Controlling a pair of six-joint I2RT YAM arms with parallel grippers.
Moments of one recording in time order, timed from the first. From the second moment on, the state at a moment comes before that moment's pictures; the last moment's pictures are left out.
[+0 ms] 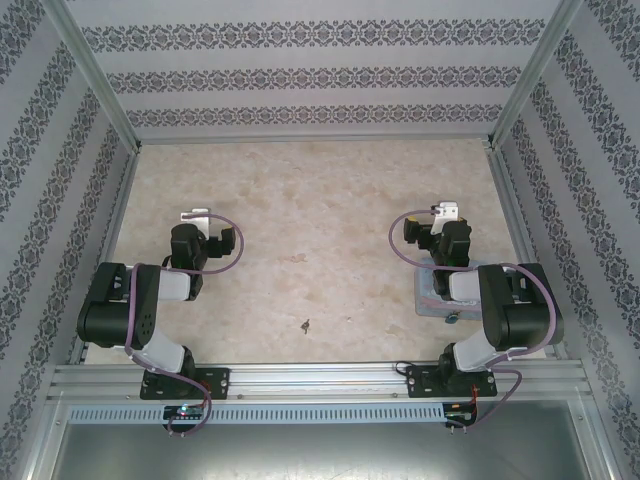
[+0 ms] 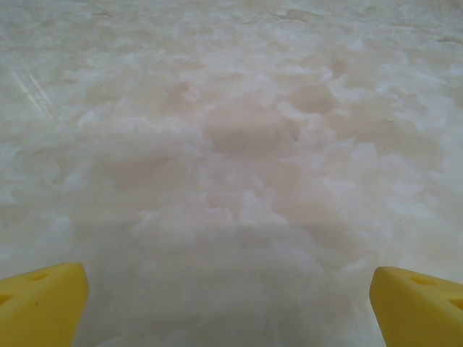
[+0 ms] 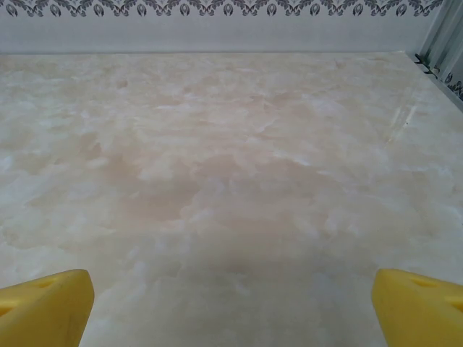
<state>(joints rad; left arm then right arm) 0.00 1.56 0.40 0.71 -0.02 -0.02 0.01 1.54 0.37 0.82 0.01 0.03</state>
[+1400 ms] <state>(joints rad) 0.00 1.40 0.75 0.21 0.04 -0.05 -0.06 1.18 0.55 0.29 0.05 0.31</state>
